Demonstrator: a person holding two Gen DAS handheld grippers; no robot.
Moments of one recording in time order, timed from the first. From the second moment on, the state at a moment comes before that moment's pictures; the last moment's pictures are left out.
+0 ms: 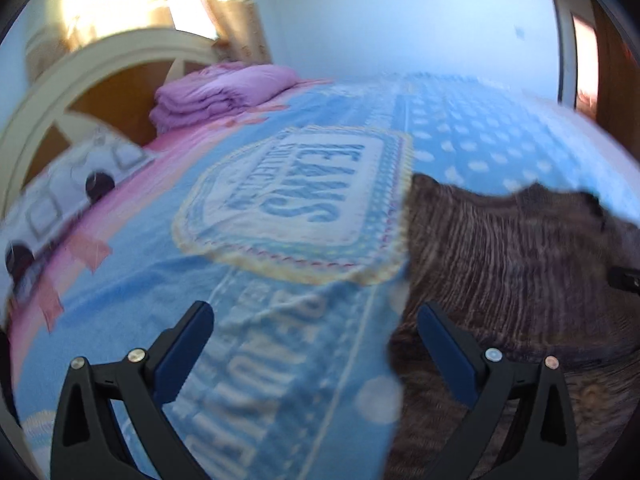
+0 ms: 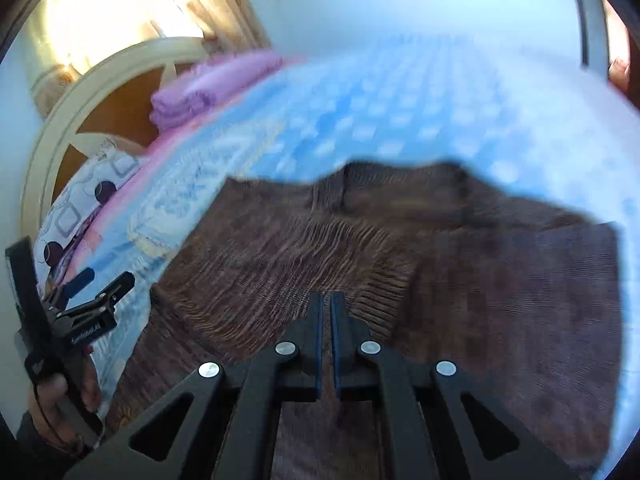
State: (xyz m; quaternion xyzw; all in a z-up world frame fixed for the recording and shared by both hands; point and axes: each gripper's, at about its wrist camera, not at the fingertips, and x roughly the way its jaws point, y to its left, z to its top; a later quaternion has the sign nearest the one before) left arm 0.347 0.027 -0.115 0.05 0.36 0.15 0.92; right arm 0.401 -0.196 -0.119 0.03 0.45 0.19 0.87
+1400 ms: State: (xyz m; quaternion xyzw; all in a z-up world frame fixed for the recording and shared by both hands) left arm 0.365 0.033 -0.137 0.03 0.41 0.17 0.90; right arm 0.300 -0.385 -0.111 0.08 0.41 -0.01 0.91
